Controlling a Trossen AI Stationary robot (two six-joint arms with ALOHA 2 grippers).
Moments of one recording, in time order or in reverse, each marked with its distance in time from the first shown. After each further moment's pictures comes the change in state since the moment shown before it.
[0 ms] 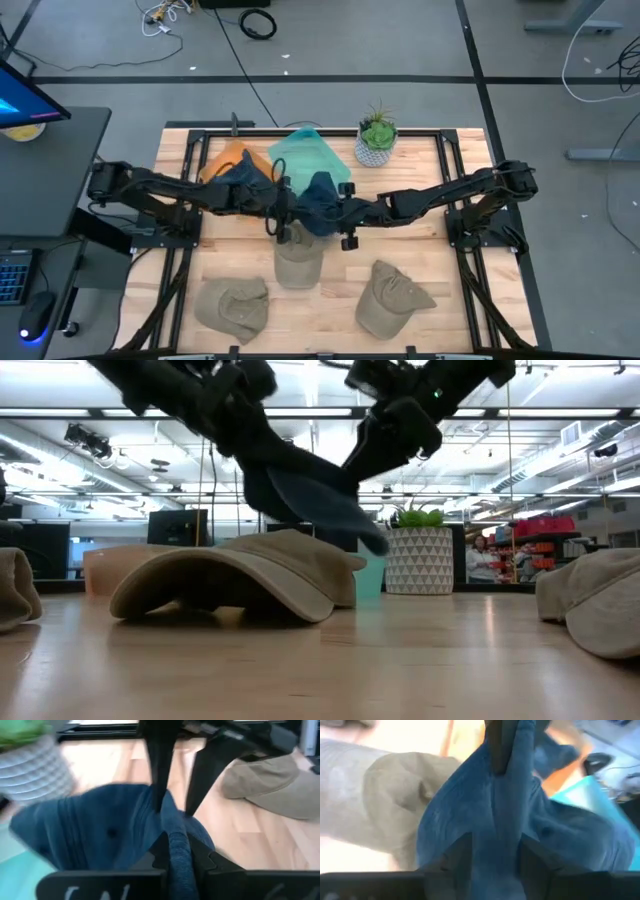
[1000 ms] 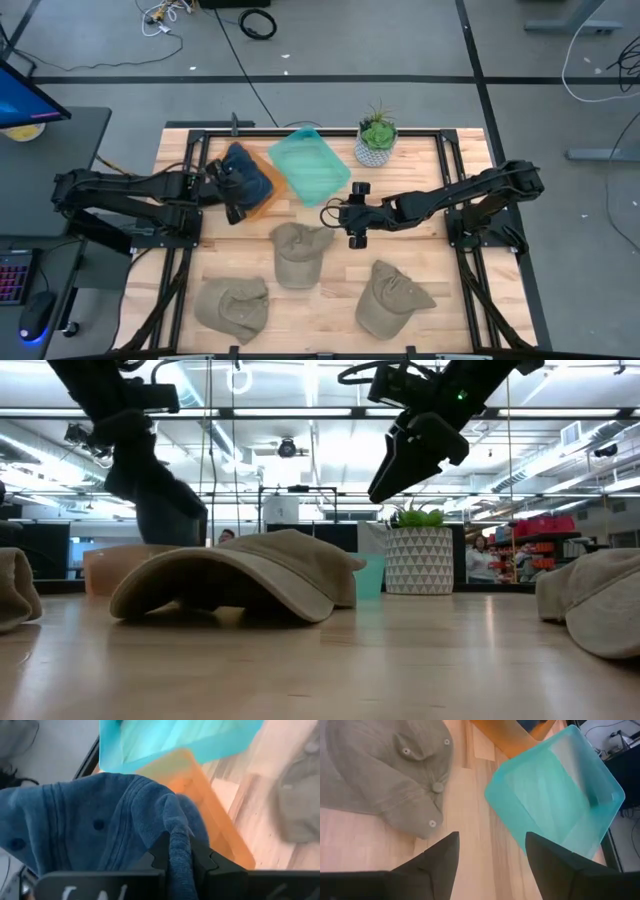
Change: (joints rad) left arm -0.005 -0.443 0.000 -0.970 -0.446 -0.234; right arm 0.024 -0.047 -0.010 -0.144 0.136 0.141
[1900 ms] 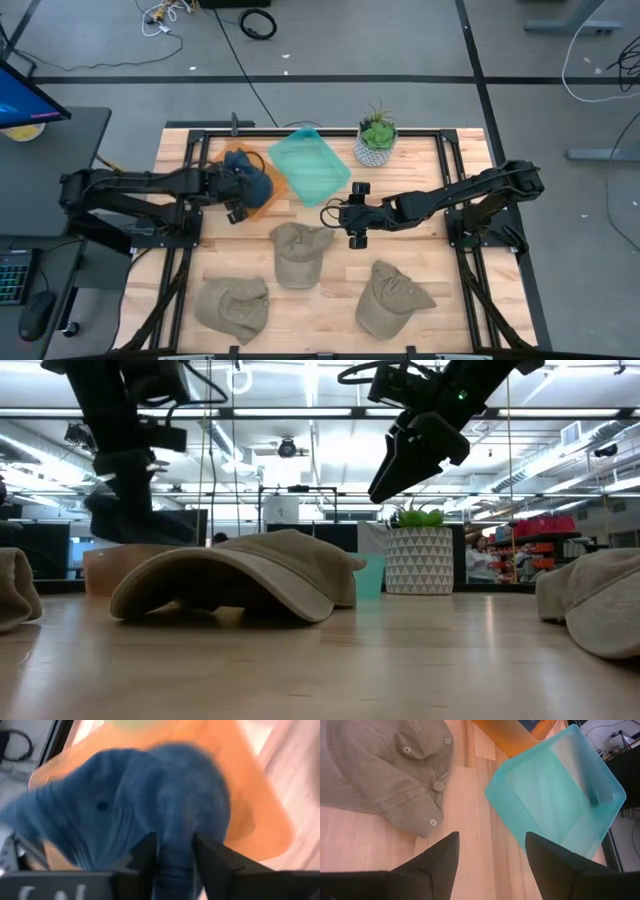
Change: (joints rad) left arm 0.123 0.159 0.000 -0.111 0.097 -0.014; right arm 0.002 0.000 0.002 -0.007 -0.003 -0.003
